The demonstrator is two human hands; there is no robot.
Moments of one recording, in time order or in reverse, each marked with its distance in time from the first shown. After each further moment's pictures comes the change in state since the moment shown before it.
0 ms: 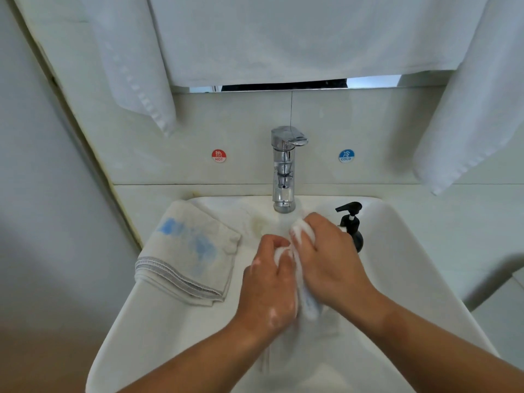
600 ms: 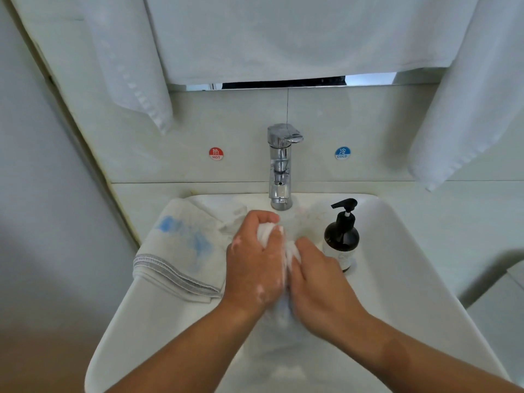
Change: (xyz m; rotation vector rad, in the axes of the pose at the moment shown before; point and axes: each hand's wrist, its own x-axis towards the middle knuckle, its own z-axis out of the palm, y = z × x) left_hand 0.014 0.012 -0.009 -0.078 0.195 0.007; right_hand -0.034 0.001 0.006 -0.067 -0.193 0.009
